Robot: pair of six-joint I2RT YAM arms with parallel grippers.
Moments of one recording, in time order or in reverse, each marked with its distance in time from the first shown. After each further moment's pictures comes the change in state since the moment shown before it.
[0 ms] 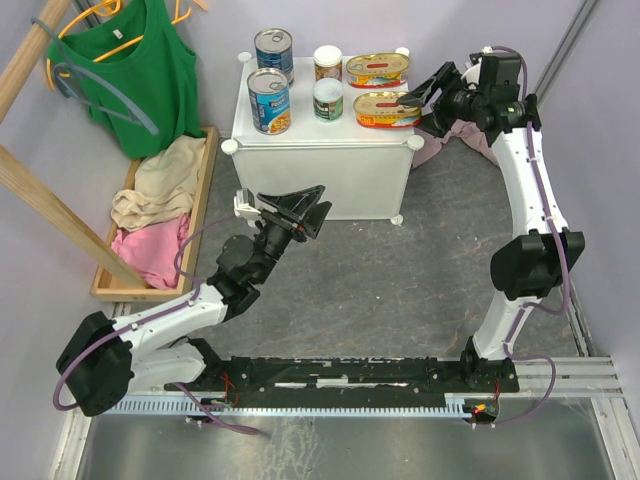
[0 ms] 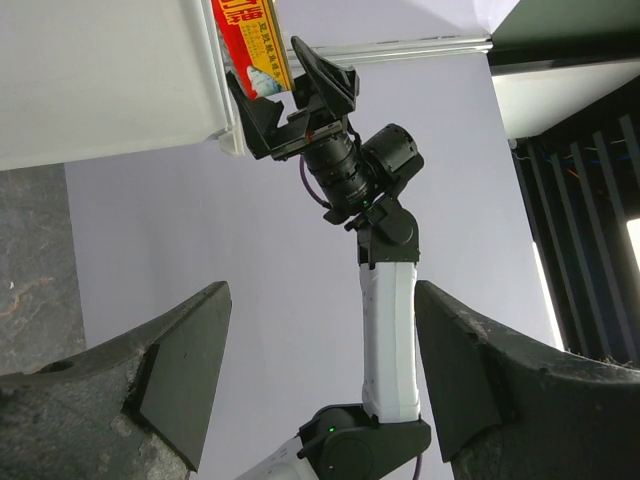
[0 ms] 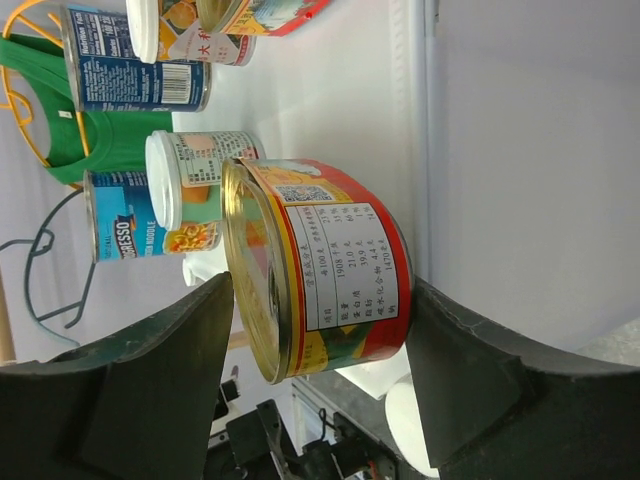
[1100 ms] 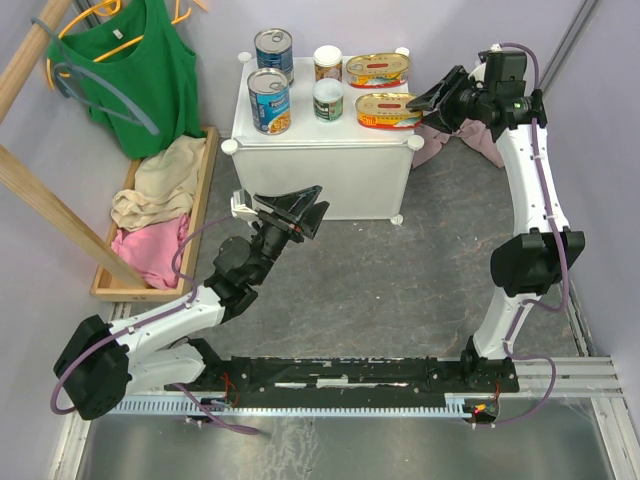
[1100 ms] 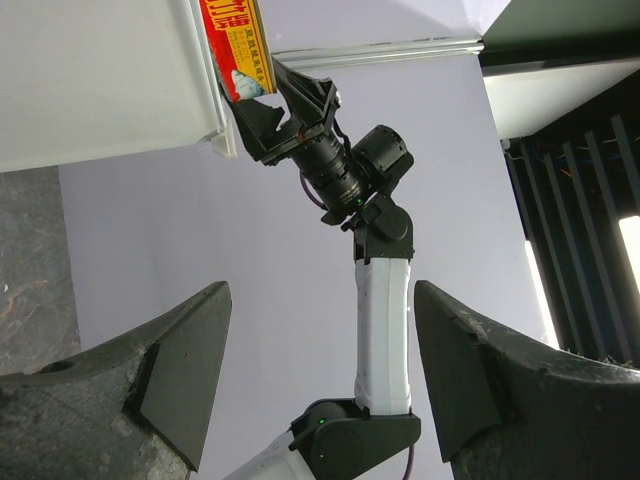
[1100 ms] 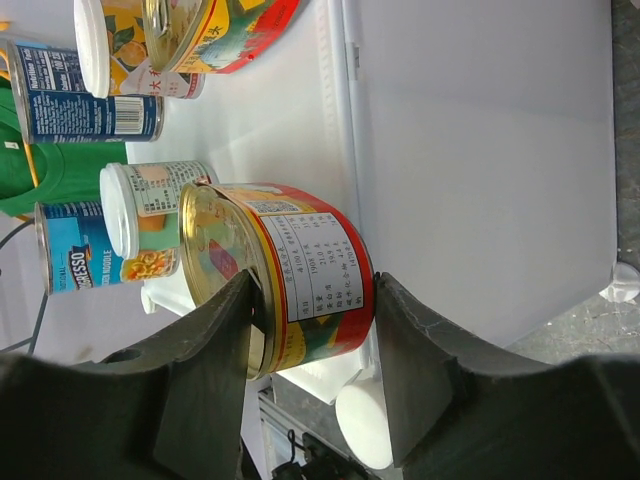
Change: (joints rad) left arm 0.007 -0.026 -0.011 -0.001 0.003 0.000; right arm -0.022 0.032 0.087 -0.116 0.097 -0.095
